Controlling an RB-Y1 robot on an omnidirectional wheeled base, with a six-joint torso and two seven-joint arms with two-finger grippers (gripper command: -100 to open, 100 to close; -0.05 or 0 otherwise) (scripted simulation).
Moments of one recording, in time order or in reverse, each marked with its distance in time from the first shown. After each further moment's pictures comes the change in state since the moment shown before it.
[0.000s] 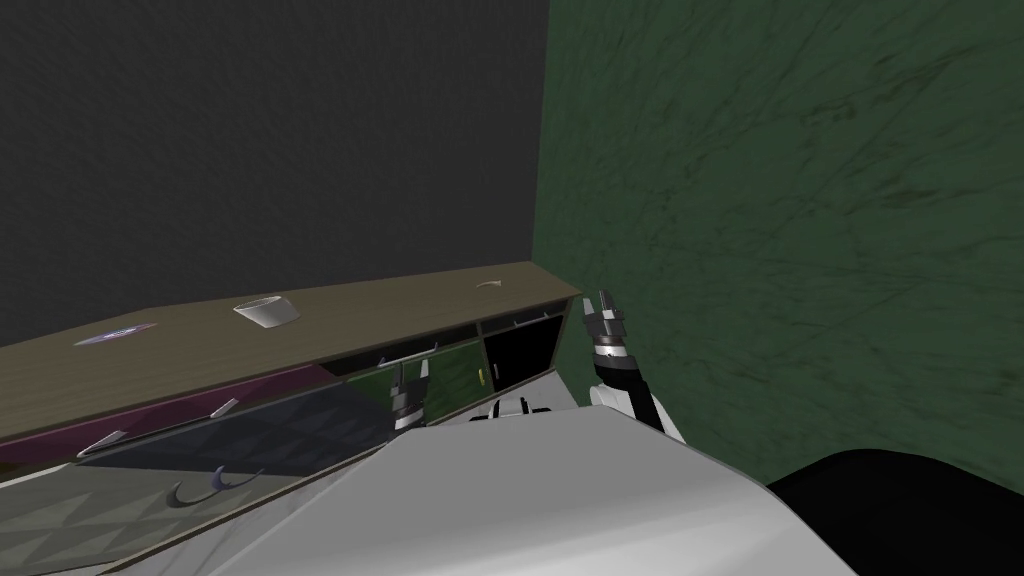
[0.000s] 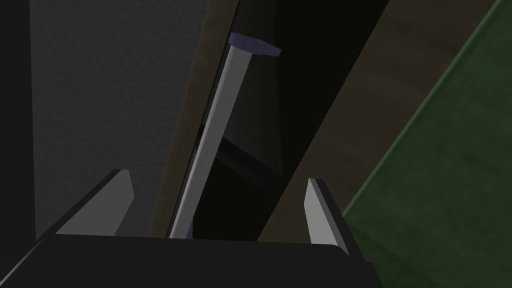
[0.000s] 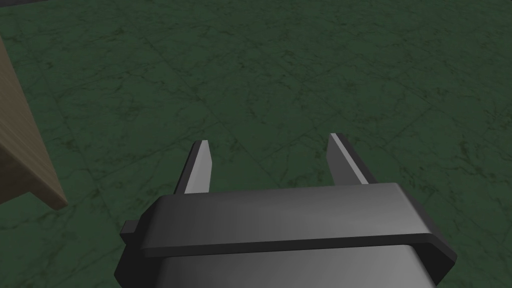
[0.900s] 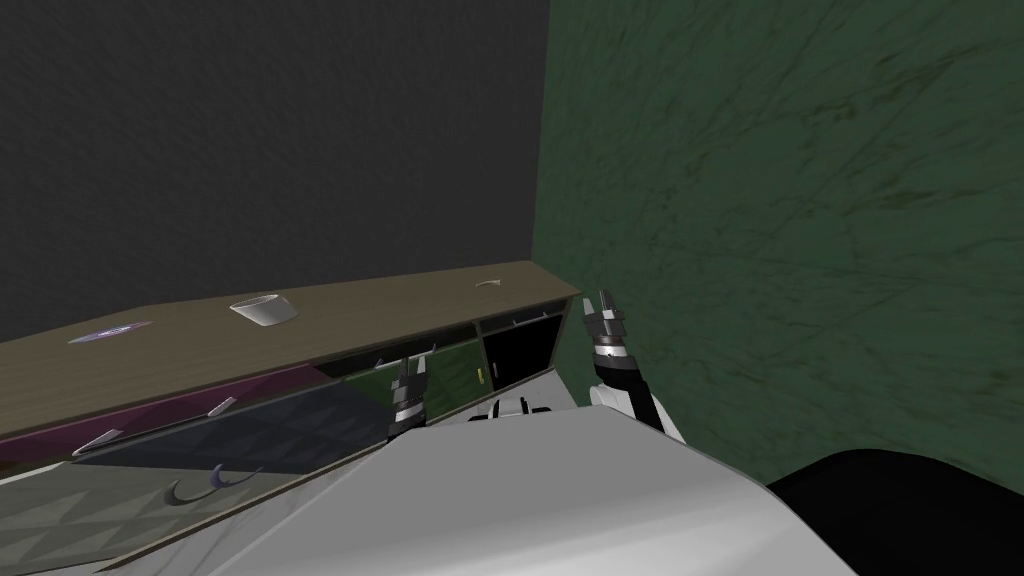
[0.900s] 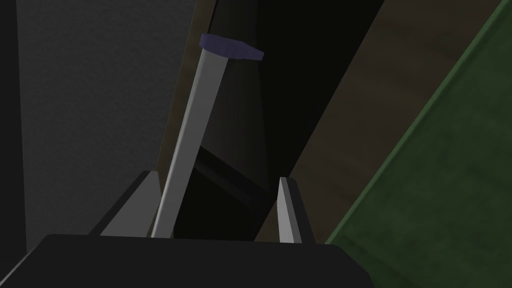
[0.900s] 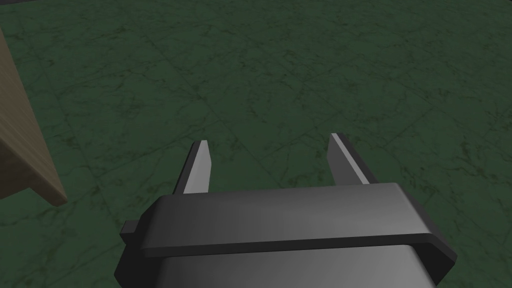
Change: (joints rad) left arm -0.012 0.012 0.006 -0.040 0.003 0.066 -0.001; right arm 0.000 0.000 0.000 0.000 0.000 0.000 0.000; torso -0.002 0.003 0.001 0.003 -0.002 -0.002
